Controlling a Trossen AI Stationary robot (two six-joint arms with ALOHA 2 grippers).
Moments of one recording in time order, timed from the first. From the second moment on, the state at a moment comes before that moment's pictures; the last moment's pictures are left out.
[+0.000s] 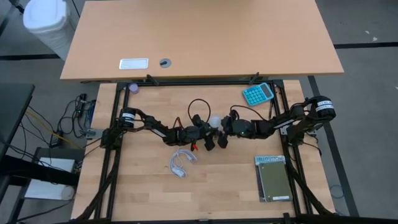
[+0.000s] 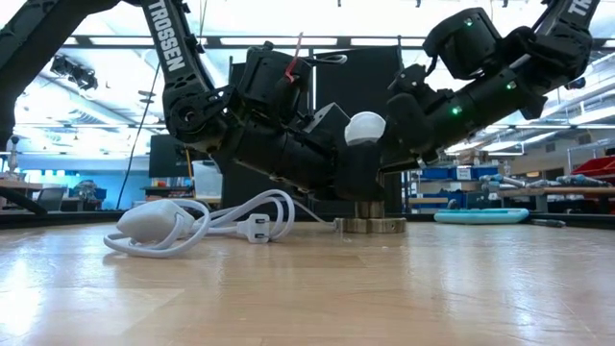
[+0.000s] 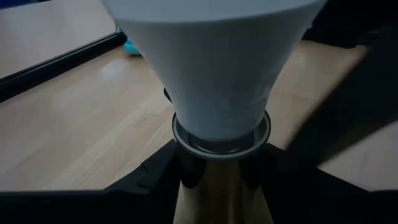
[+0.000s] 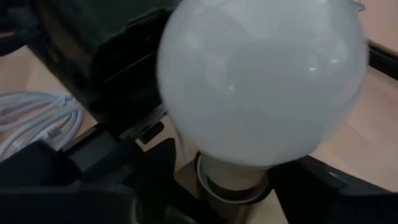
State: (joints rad) left arm -0.01 2.15 0.99 0.89 -0.46 -0.11; right arm 0.01 1.57 0.50 0.60 0.37 0.21
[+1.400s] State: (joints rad) left arm -0.01 2.15 0.99 0.88 -0.16 0.04; right arm -0.19 1.39 0.37 0.56 -0.25 0.04
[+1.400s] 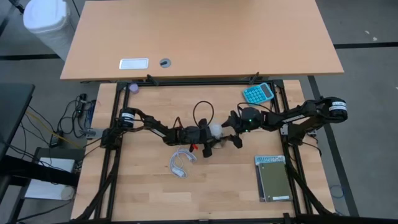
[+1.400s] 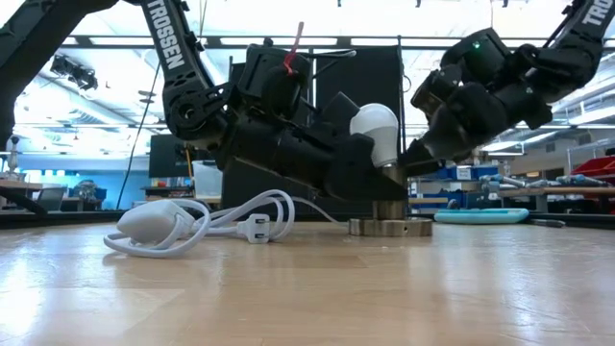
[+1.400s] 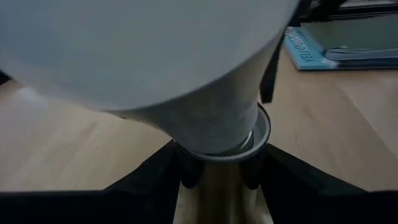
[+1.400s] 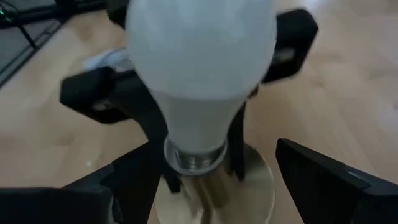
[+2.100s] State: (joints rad) left arm -0.01 2.15 0.99 0.87 -0.10 0.05; right arm -0.11 1.39 0.37 0.69 -0.14 0.10
